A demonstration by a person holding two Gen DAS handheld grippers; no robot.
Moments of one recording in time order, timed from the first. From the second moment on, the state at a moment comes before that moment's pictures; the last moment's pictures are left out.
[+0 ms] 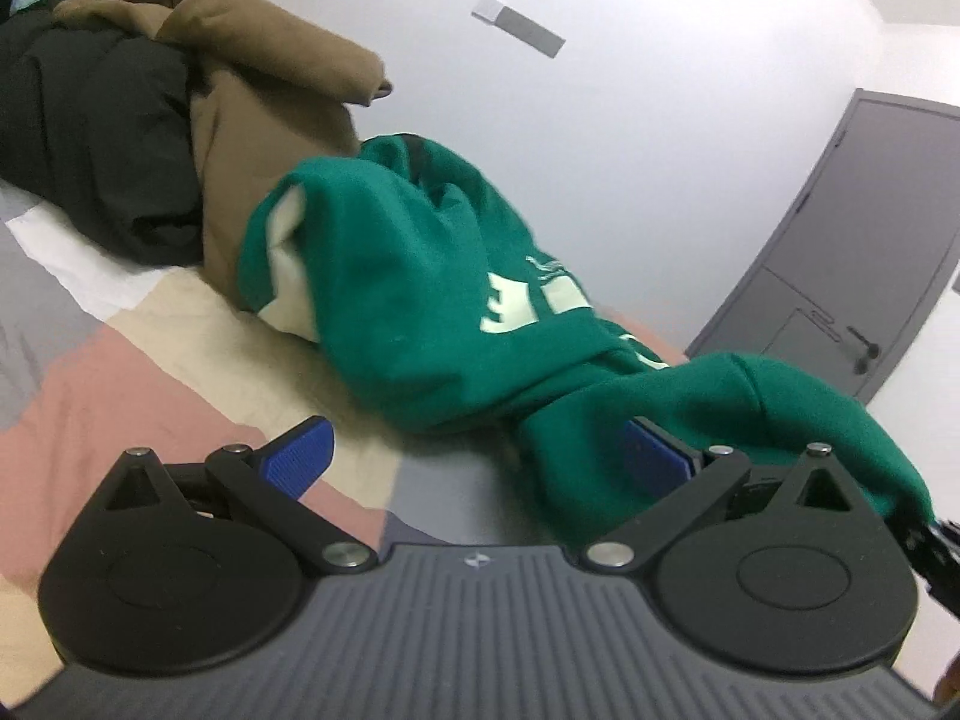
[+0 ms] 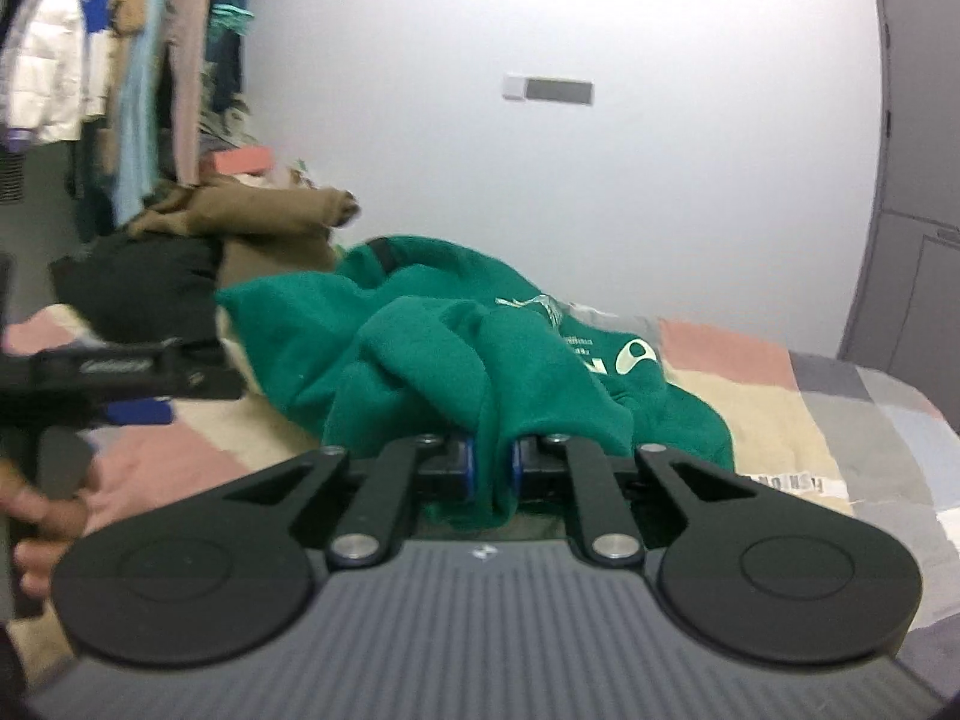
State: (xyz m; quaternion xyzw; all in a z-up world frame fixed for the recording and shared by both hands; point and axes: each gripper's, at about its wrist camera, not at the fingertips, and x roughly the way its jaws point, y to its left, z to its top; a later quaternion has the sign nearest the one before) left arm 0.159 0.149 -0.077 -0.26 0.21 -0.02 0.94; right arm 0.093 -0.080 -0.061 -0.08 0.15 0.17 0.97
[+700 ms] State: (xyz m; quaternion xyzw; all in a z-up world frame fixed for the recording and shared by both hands) left arm 0.141 0.132 -0.075 -0.33 0.28 -0.04 0.90; right arm 0.010 -0.129 -0.103 -0.03 0.29 0.25 0.92
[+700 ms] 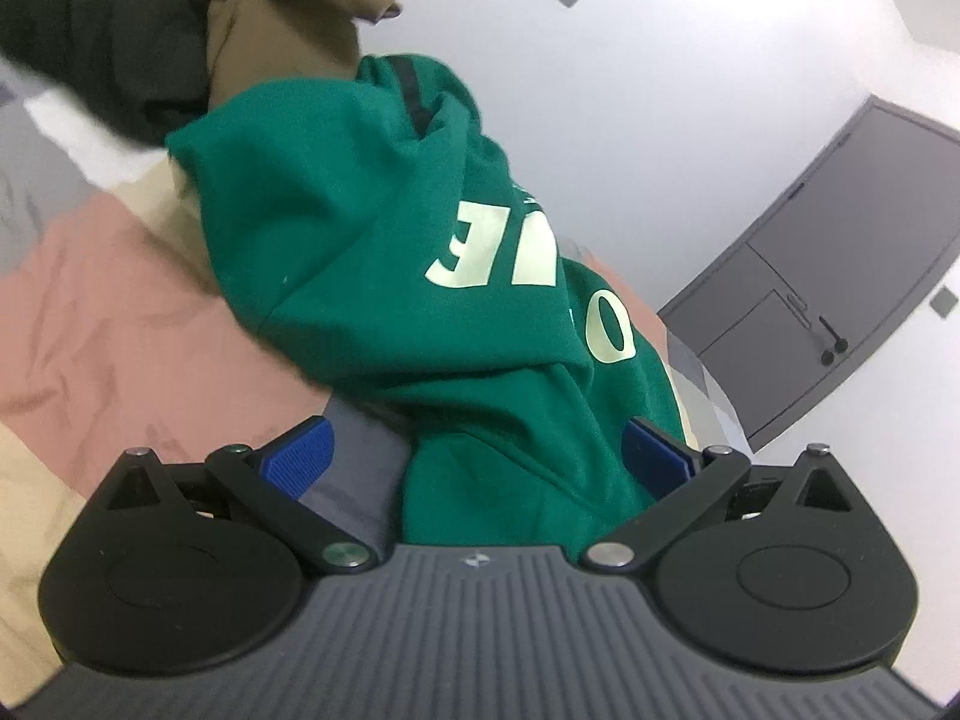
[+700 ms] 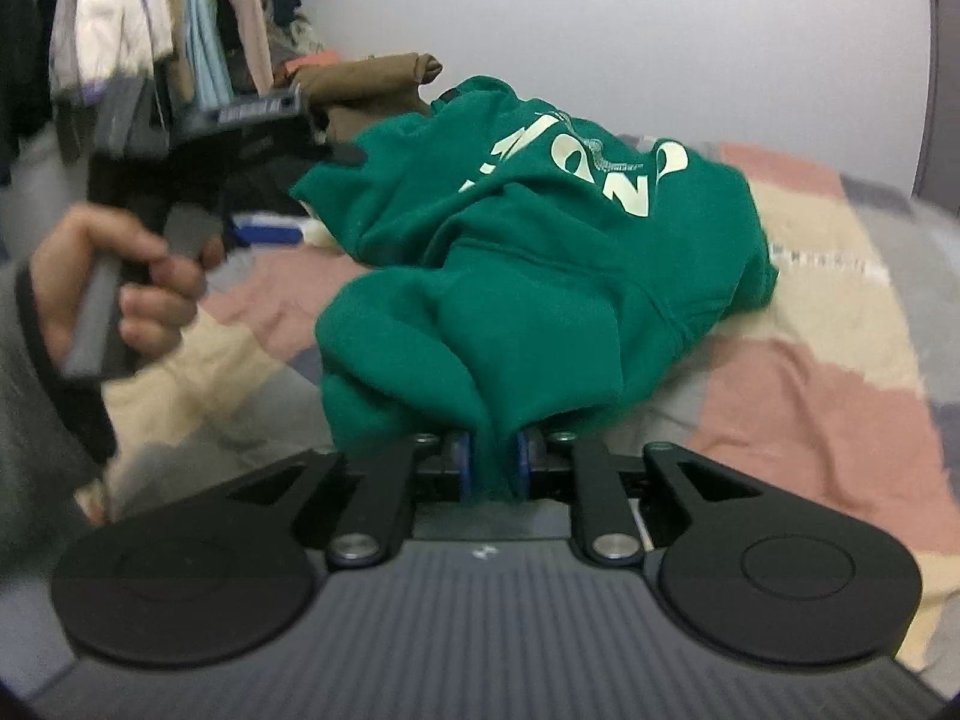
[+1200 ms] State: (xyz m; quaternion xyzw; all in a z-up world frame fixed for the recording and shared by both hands) left arm 0.203 0.165 -0.146 -0.42 0.32 -0.02 0.85; right arm 0.100 -0.207 -0.092 0.18 0.32 0.16 0.91
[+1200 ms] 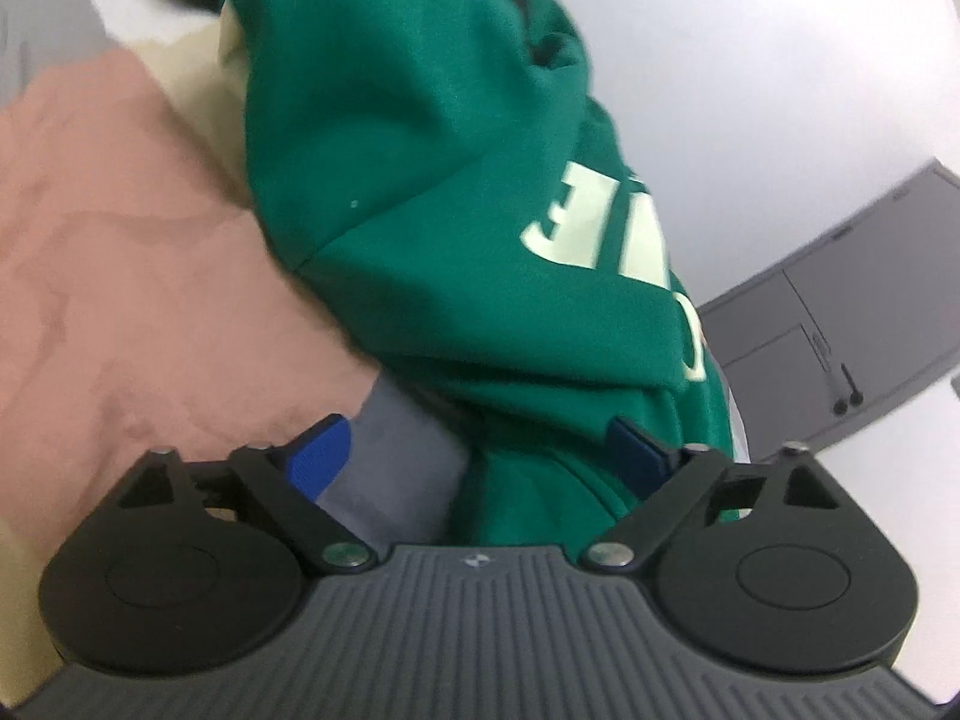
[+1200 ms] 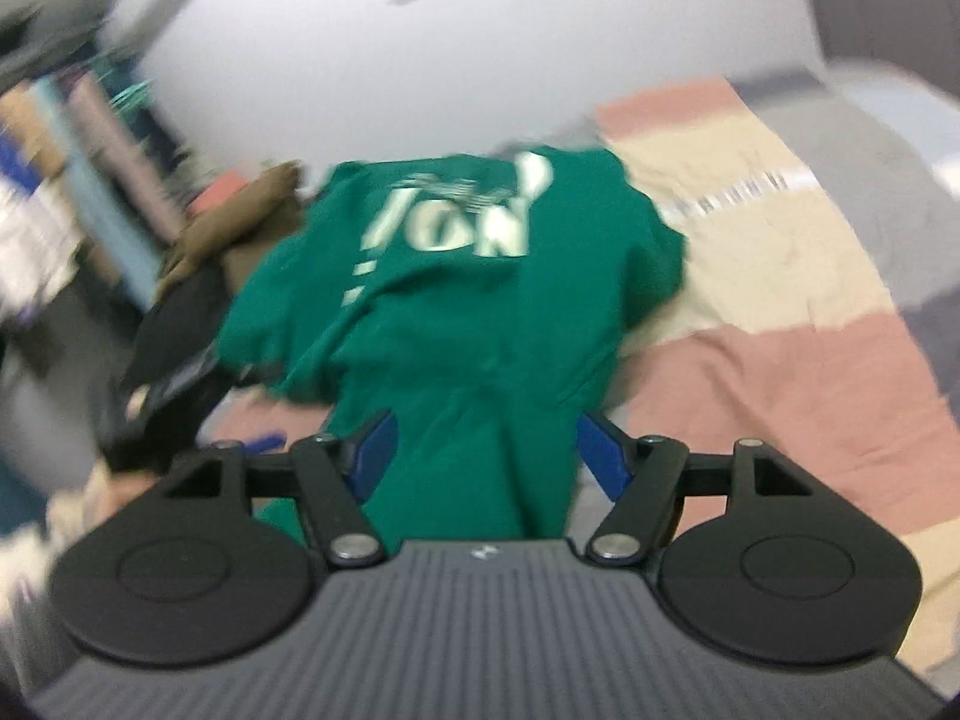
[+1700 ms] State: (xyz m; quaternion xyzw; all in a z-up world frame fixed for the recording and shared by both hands) left arm 0.257 0.199 -0.134 -0.44 0.20 -0.02 0.87; right arm 0.228 -0.212 -0.193 0.29 0.36 0.17 0.87
